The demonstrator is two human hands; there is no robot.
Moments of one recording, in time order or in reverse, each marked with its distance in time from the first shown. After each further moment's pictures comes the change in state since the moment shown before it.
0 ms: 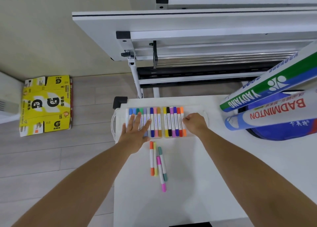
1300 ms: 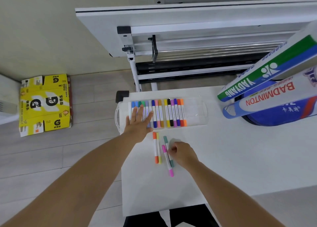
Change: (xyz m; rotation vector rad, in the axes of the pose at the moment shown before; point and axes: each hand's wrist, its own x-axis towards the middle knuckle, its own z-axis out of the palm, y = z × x) left_hand -0.001 -0.002 -0.001 -0.024 0.010 0.018; right_hand -0.137 0.015 0.089 -0.161 -0.152 -0.121
